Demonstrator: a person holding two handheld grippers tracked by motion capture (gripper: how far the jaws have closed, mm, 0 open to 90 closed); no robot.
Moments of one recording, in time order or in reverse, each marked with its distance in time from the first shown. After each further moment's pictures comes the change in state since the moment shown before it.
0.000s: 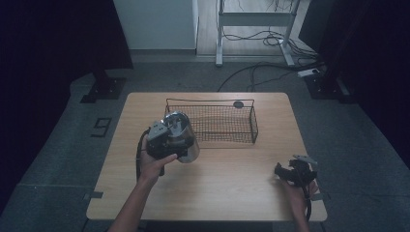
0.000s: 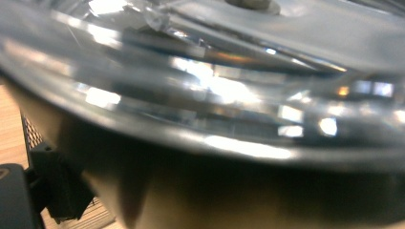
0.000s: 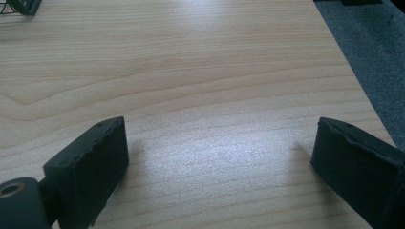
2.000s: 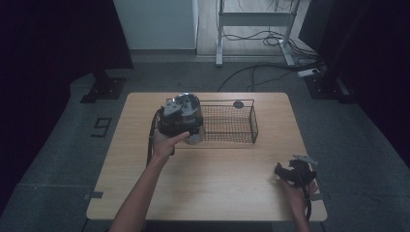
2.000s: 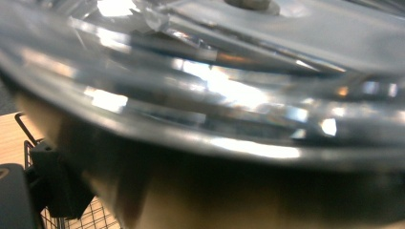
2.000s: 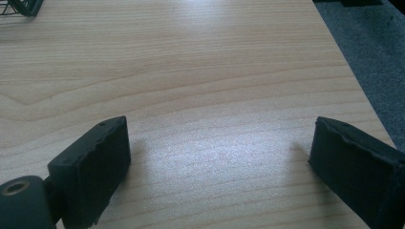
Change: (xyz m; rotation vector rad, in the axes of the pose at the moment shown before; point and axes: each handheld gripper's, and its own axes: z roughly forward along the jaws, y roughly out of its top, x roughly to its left) left arm 0.003 0.048 0.049 0.020 0.080 0.016; right arm 0.000 0.000 0.000 -0.004 0.002 -0.006
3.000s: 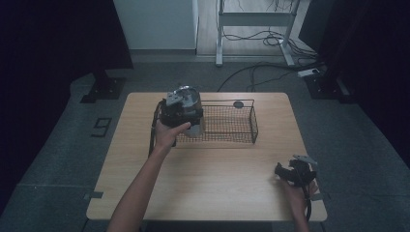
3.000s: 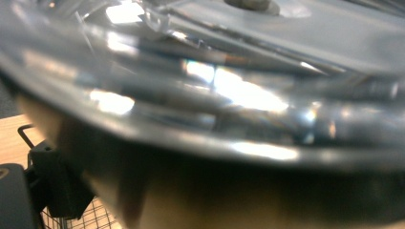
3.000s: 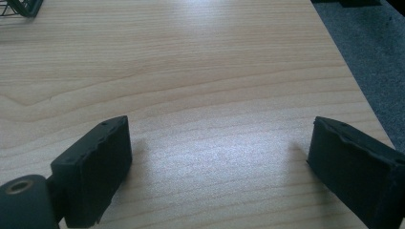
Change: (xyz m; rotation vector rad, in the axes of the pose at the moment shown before) left arm 0.014 0.015 0.025 0.026 0.024 -0.014; right arm 0.000 0.000 0.000 -0.006 -0.003 0.004
